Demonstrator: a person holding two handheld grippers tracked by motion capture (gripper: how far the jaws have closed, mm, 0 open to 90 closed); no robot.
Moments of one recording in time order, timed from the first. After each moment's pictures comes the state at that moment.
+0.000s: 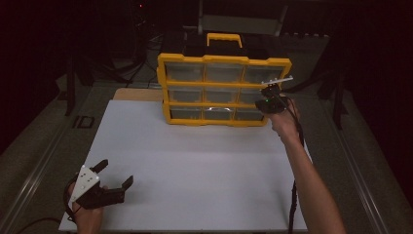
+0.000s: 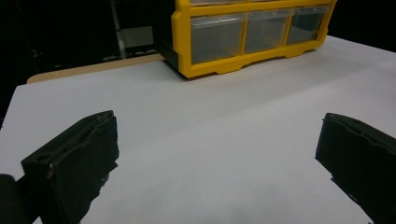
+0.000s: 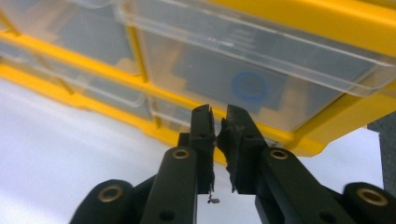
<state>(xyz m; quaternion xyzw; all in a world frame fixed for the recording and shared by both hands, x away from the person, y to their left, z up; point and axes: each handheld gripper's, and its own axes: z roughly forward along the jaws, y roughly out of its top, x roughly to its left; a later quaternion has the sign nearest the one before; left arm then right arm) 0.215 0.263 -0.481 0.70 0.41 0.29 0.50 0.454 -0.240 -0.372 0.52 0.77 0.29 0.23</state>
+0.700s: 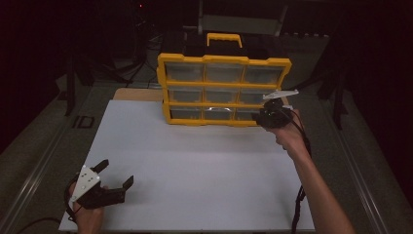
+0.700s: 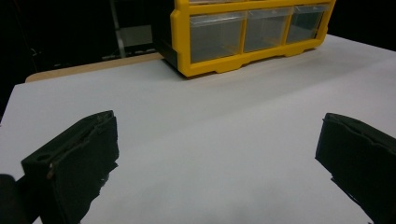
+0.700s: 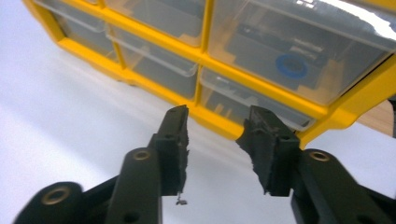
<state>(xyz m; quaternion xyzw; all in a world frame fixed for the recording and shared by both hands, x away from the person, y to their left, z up) 0.215 0.262 -0.482 0.70 0.41 0.29 0.50 0.402 -0.242 -0.371 0.46 0.80 0.33 0.22</state>
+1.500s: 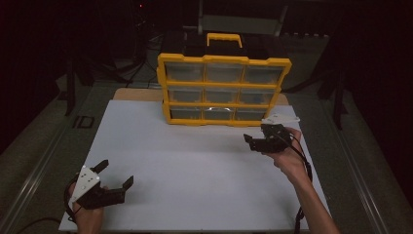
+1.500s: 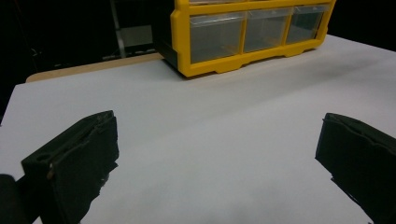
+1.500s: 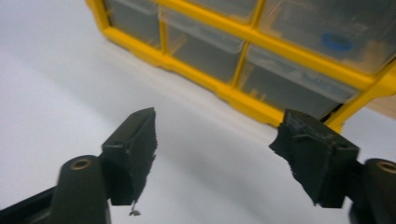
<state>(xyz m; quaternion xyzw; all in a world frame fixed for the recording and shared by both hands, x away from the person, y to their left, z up) 0.215 0.262 -0.481 0.70 0.41 0.29 0.50 0.340 -0.231 -0.394 0.42 0.80 0.37 0.23</state>
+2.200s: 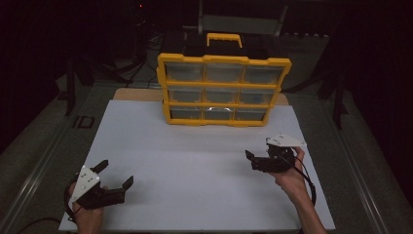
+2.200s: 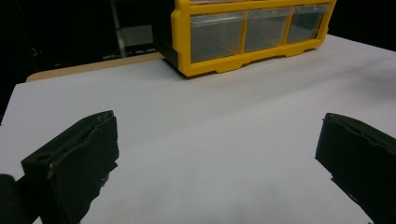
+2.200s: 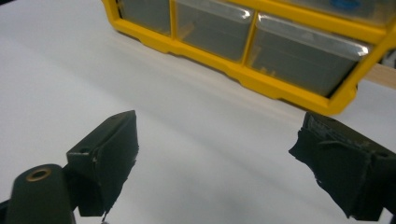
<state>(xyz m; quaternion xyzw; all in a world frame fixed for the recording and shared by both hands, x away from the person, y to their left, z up) 0.214 0.262 -0.482 0.70 0.41 0.29 0.50 0.298 -0.246 -0.428 0.43 0.77 0.40 0.25</state>
